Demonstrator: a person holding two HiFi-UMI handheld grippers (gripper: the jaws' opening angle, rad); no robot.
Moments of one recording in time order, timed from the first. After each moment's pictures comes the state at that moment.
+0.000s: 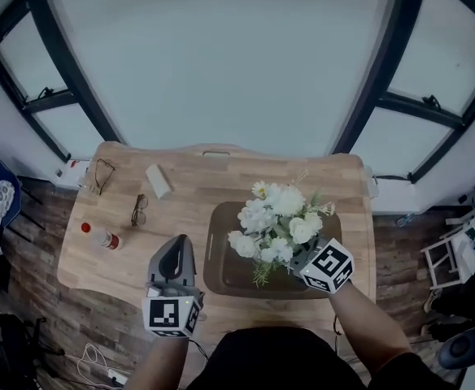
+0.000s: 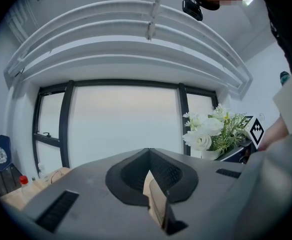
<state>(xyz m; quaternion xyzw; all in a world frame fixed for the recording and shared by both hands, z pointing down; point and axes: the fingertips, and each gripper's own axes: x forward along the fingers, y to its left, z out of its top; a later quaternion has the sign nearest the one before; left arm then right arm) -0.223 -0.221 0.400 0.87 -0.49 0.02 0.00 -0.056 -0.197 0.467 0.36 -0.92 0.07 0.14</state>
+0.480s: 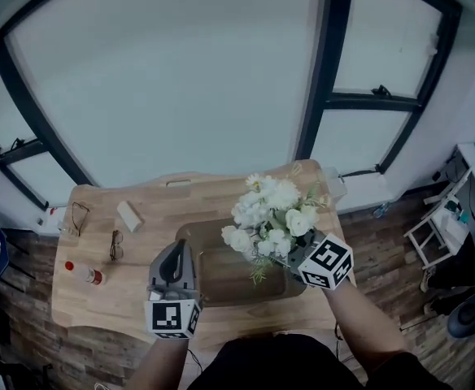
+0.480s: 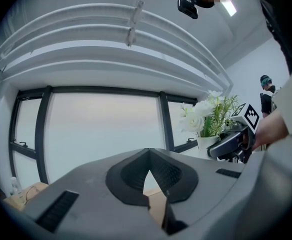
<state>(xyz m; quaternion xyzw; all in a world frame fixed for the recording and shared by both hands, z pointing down) -0.127 -0.212 0.363 0.91 -0.40 0.00 -0.05 0.027 -0.169 0.398 0.44 -0.89 0.05 0.11</state>
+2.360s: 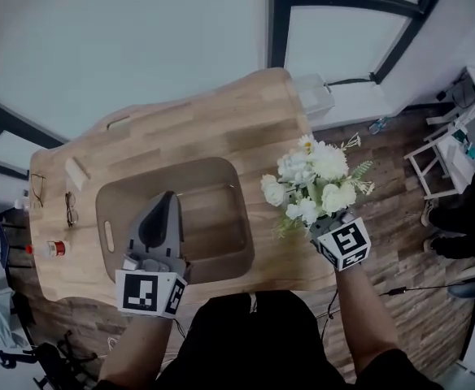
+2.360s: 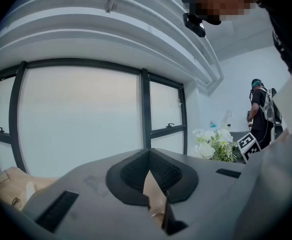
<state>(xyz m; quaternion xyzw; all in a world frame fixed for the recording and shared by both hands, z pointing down) 0.052 -0.184 0.421 0.94 -0.33 0.08 0.01 0.262 -0.083 0.565 0.63 -0.76 0.11 0.14</state>
